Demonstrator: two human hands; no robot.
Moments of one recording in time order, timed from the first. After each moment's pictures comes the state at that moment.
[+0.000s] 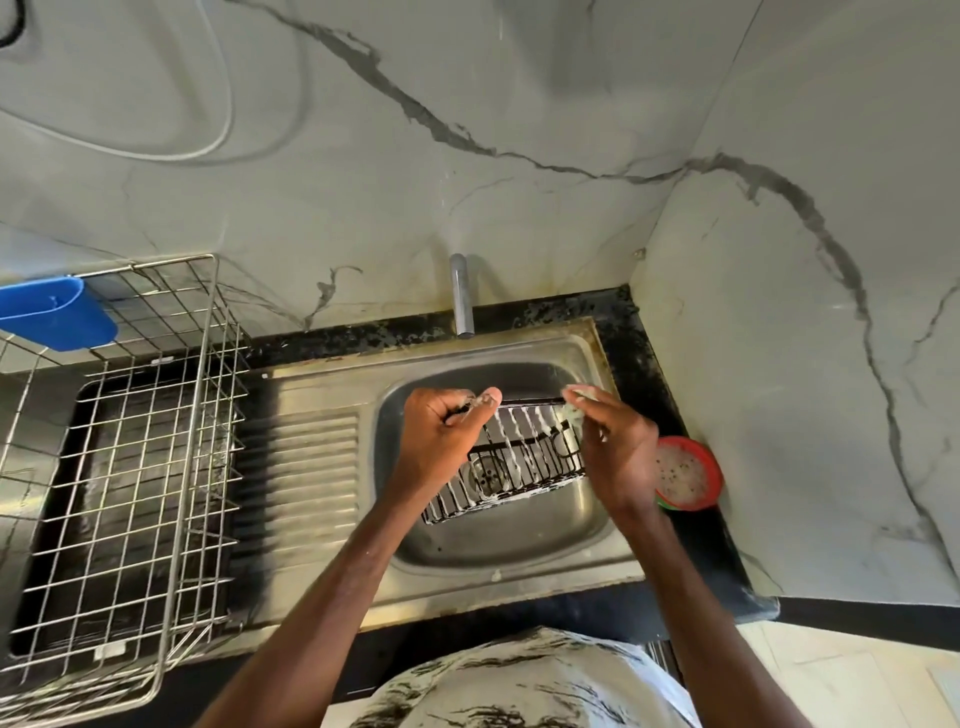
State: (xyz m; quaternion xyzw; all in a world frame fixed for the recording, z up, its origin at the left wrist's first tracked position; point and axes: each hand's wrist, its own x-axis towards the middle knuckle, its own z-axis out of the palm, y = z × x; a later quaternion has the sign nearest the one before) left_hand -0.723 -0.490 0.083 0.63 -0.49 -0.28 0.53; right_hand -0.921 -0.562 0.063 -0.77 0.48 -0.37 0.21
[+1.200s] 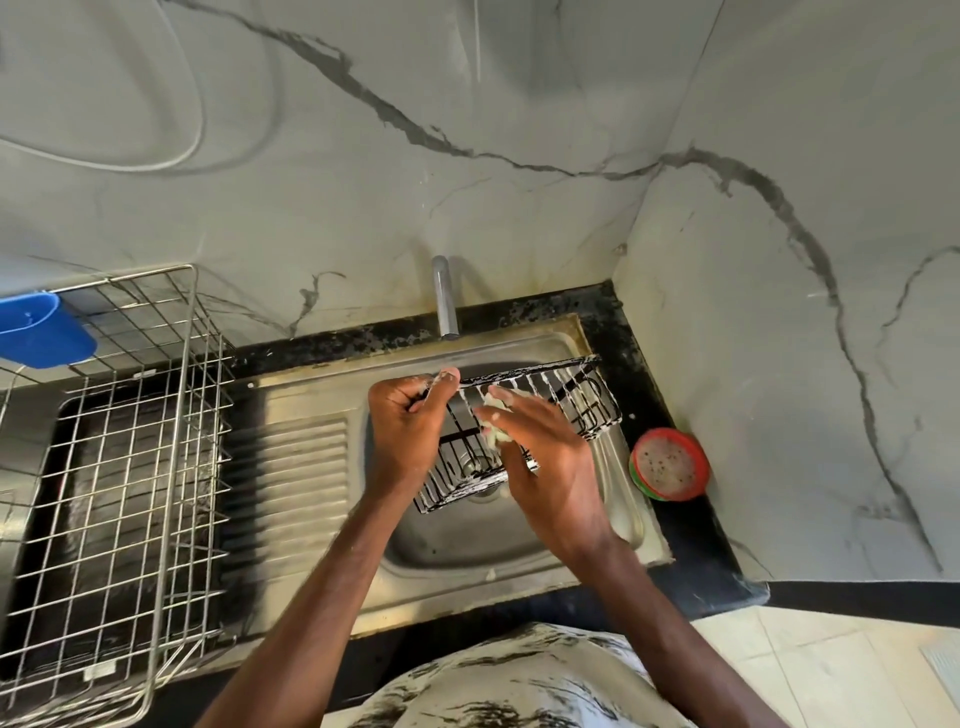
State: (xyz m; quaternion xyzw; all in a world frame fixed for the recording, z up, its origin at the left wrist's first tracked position) left_hand -0.721 -0.495 0.093 0.65 -0.42 -0.23 0.60; right_hand -0.889 -0.510 0.107 -0.82 0.35 -0.37 0.25
